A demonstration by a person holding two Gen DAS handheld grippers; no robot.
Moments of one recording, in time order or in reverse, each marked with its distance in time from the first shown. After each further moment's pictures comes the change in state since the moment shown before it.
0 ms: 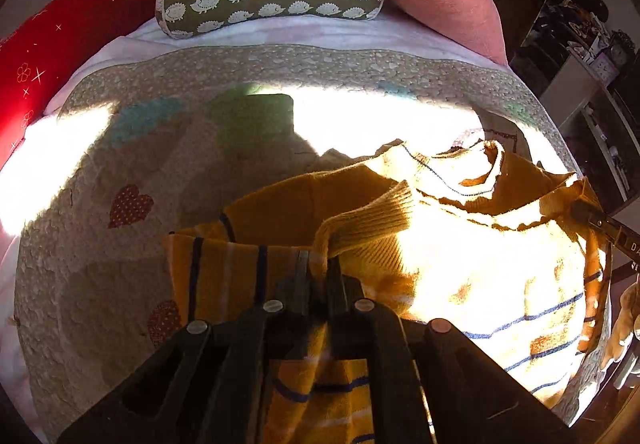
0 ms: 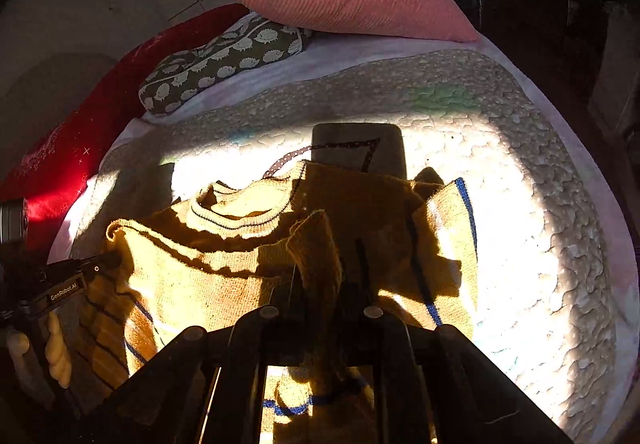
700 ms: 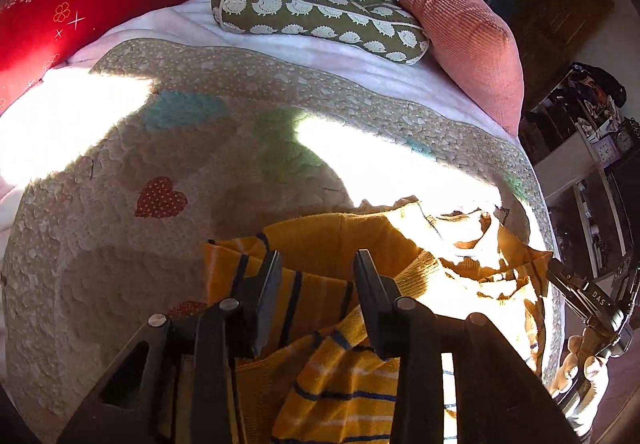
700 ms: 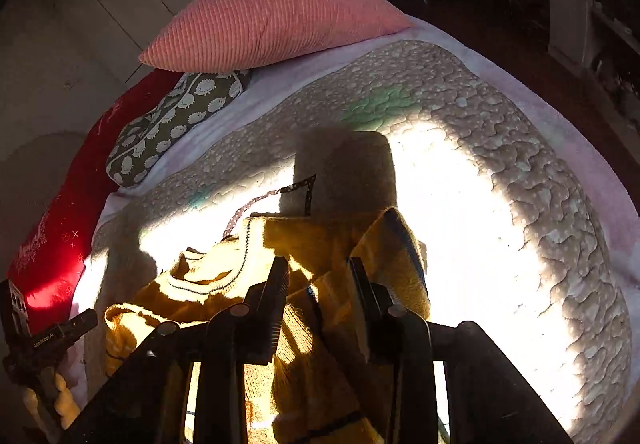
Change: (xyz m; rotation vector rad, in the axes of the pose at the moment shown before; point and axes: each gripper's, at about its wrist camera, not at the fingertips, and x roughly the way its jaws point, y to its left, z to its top) left arm -0.026 0.047 0.012 -0.213 -0.039 -0.067; right arm -0.005 -0.049 0.008 0.240 -0.049 0.013
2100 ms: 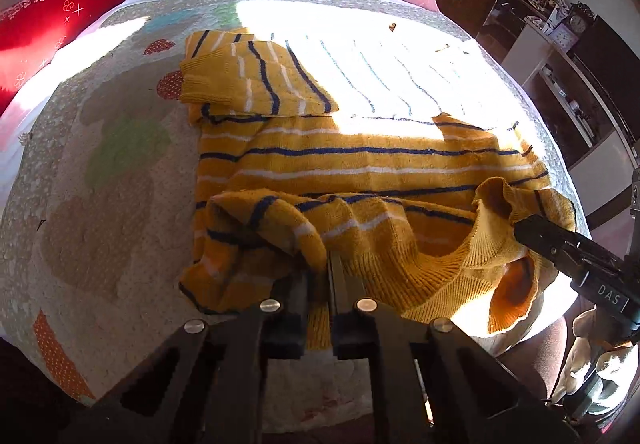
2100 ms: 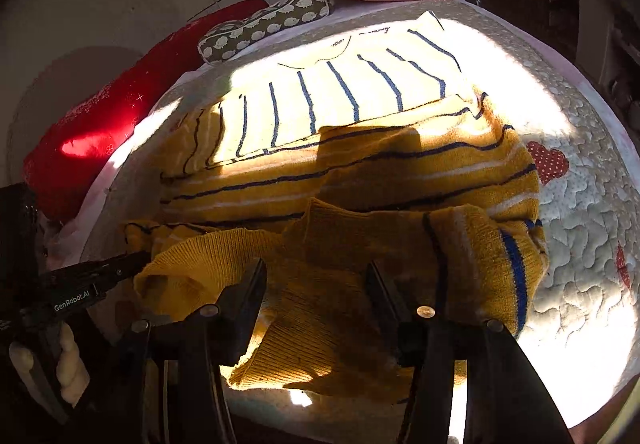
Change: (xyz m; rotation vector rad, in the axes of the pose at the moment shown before) left arm -0.074 -0.039 -0.252 0.257 0.076 -0.002; right arm -0.102 0.045 -0.256 -0.226 0.053 0.014
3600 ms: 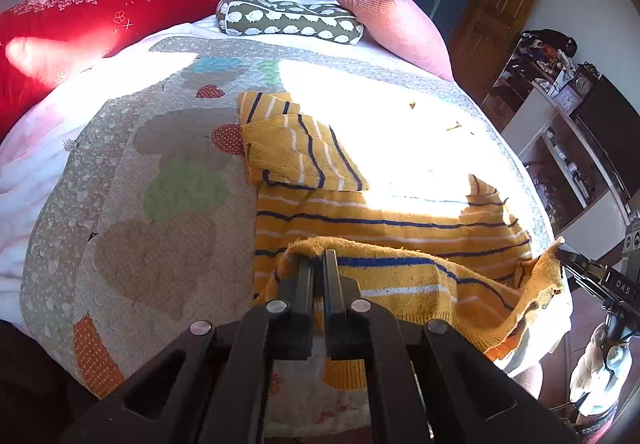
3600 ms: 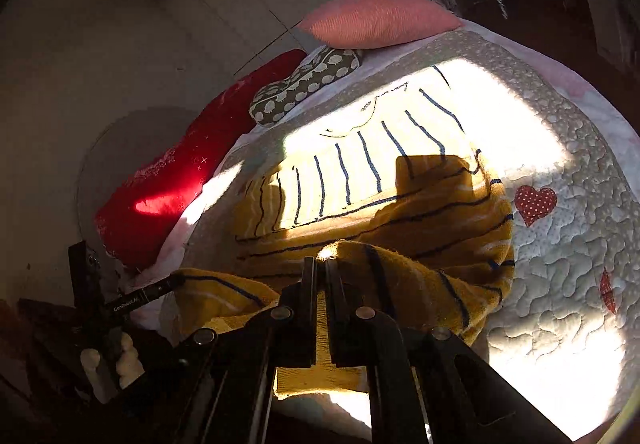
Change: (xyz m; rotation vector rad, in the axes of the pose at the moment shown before) left arm -0.059 0.036 0.015 -0.109 -0.174 0.016; right arm -0.060 -0.045 0.029 0.109 -0.130 0.272
